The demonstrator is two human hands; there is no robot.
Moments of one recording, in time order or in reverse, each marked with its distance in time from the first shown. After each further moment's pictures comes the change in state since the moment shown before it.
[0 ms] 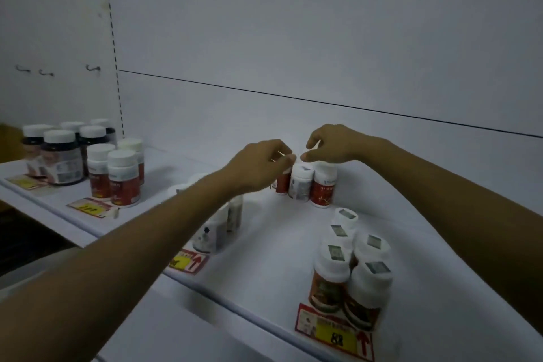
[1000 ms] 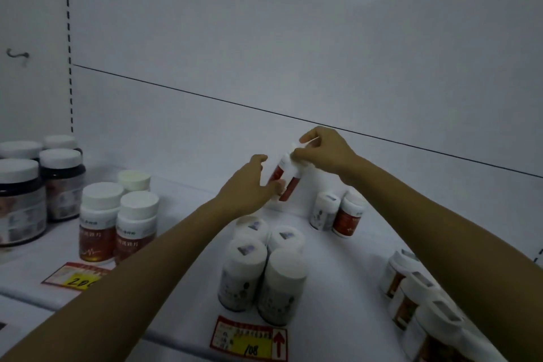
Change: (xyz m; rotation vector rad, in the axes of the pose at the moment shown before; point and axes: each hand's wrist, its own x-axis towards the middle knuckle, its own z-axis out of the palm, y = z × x) left_hand 0.052 -0.150 -0.038 -0.331 -0.092 0.010; right_hand 0.080 -0.113 0.014 0.554 0.384 0.278
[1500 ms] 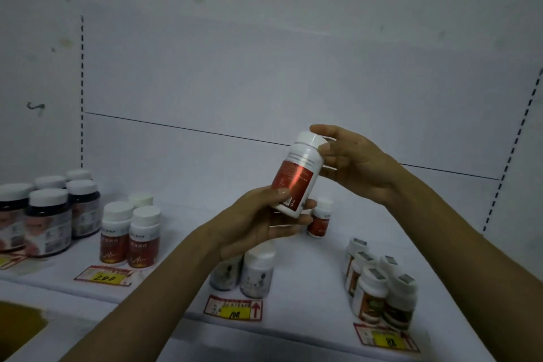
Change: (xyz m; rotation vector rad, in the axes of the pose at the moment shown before) left_hand -0.113 0.093 -0.015 -1.138 -0.600 0.026; right_hand -0.143 -0.045 -0.107 0.839 -0.248 -0.090
